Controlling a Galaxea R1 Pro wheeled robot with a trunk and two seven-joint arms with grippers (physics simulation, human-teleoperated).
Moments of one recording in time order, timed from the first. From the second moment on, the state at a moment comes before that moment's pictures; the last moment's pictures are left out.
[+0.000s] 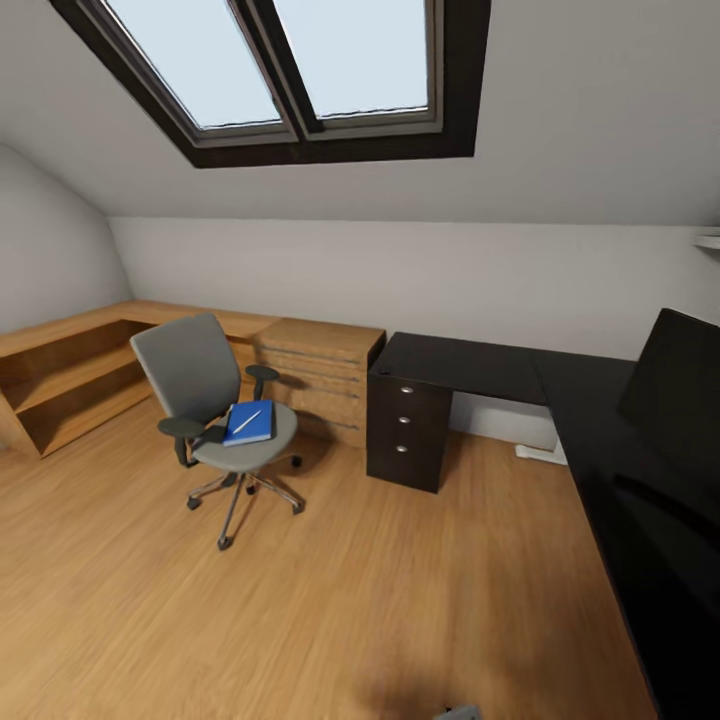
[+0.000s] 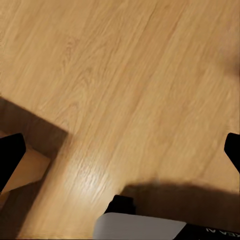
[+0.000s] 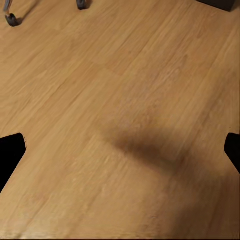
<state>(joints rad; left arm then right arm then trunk) -0.04 -0.05 -0.29 -0.66 0.24 0.03 0.43 -0.20 0.12 0.26 -0.34 0.02 -0.42 -0.07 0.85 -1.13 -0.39</state>
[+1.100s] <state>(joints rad) -0.04 -0.05 -0.29 -0.66 0.23 0.00 0.43 -0.20 0.12 0.26 -0.31 0.02 -0.44 -0.07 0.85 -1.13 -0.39</state>
